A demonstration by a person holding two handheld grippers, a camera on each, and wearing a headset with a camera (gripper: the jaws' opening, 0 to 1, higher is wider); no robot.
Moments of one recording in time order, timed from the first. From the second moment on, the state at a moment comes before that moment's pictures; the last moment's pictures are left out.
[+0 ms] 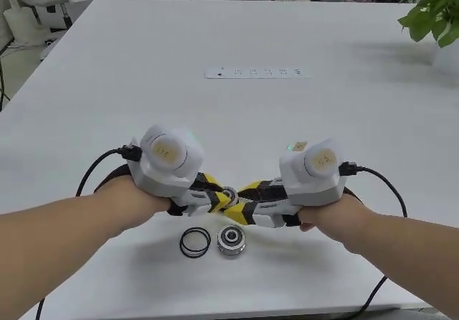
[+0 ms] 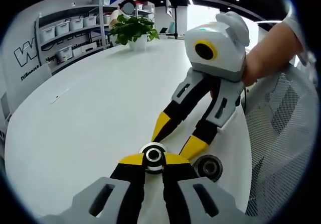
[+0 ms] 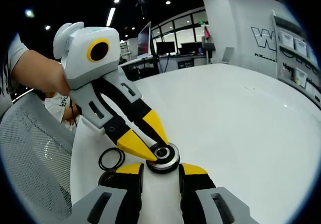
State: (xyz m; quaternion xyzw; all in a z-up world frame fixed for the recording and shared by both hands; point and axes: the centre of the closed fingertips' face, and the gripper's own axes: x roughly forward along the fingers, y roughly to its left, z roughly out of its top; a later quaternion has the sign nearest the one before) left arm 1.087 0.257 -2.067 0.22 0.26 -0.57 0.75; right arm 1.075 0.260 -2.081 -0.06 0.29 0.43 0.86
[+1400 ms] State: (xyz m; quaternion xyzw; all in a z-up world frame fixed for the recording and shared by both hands) left arm 1.087 0.257 -2.068 0.22 0.27 -0.56 0.75; right arm 1.072 0.252 -2.084 -0.06 0.30 0.42 0.86
